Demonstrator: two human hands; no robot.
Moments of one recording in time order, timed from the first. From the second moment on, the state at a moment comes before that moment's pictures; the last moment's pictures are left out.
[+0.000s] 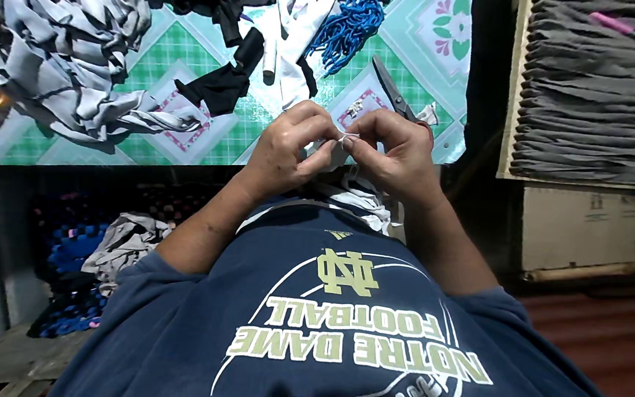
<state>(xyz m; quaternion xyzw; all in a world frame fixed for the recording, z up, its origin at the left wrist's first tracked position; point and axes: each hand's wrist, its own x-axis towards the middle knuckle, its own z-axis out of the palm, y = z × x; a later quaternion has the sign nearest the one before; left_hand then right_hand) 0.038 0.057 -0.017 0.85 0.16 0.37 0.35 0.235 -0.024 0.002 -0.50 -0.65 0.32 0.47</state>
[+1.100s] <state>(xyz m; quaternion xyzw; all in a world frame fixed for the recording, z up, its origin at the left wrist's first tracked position) 0.047 0.051 -0.023 0.81 0.12 0.38 0.43 0.245 -0.035 0.002 -0.50 -0.63 0.35 0.48</state>
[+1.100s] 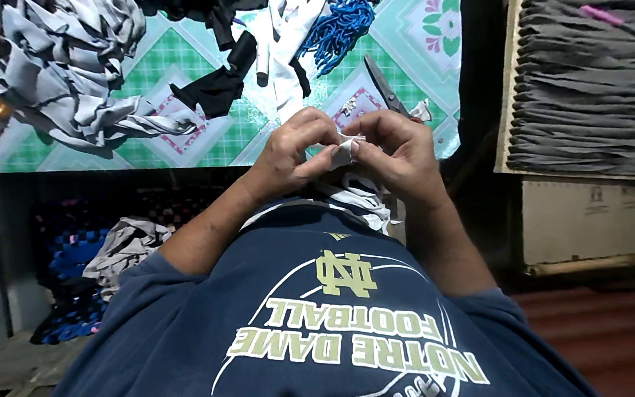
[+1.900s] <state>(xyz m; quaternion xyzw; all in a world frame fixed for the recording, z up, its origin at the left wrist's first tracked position) 0.048 0.023 -0.031 0.83 0.22 0.45 0.22 0.228 -0.033 0.009 -0.54 -0.61 0.29 0.50</state>
